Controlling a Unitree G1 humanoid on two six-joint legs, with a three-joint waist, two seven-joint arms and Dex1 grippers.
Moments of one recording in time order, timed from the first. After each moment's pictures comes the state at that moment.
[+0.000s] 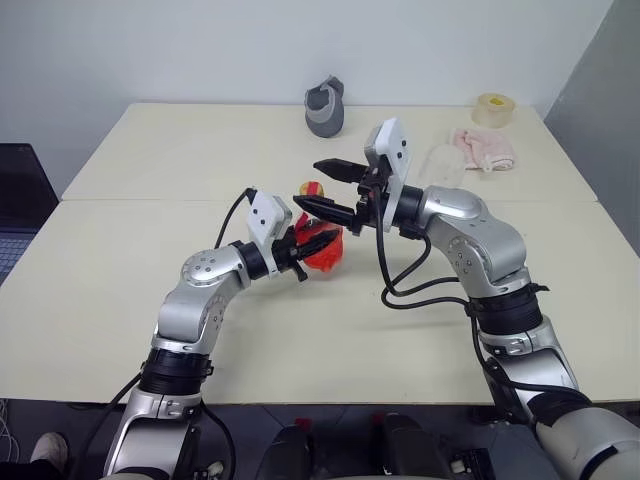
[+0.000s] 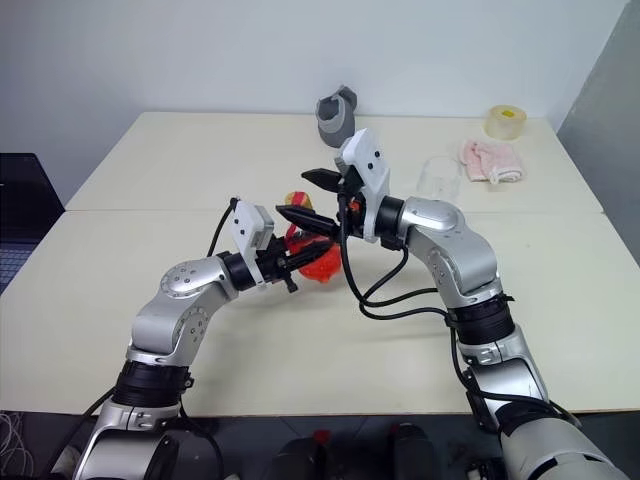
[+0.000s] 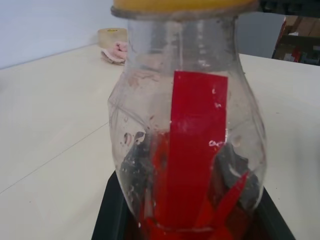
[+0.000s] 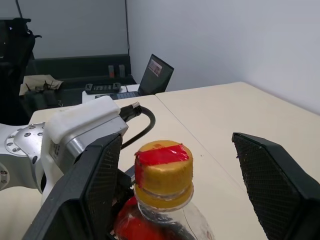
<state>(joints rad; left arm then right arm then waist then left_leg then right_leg) -0.47 0.41 -0.04 -0.04 -0.35 0.36 -0.81 -0.85 -0.24 0.16 -0.02 0.40 0.56 0.76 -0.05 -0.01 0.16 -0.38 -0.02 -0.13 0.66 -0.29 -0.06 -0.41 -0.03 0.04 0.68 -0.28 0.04</state>
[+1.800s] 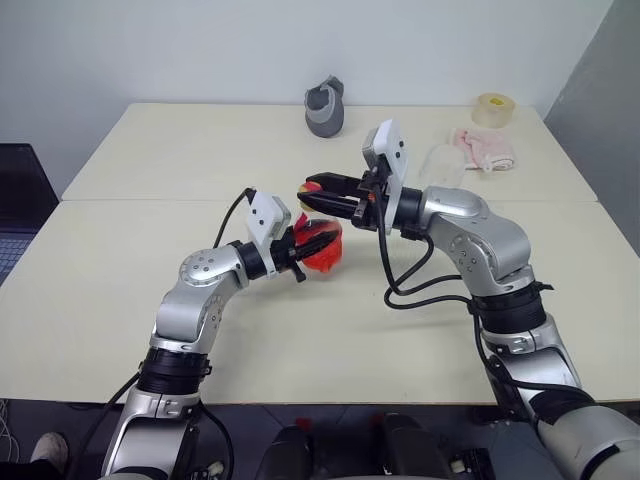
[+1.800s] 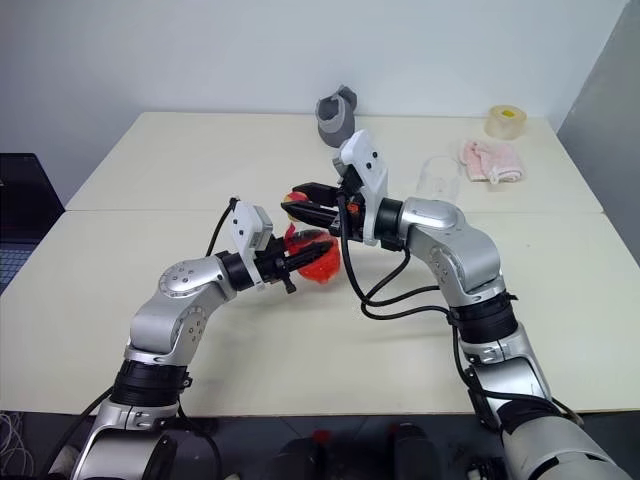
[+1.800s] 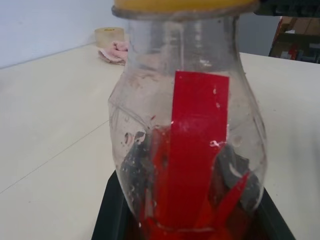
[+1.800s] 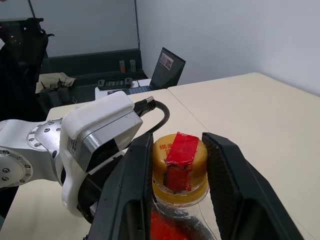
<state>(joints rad) -0.47 0.42 -0.04 -0.04 -0.35 0.35 -0.84 -0.86 -0.25 0.16 -0.04 0.44 0.64 0.78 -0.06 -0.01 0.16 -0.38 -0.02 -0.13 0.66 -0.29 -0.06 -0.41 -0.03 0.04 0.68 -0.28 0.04</state>
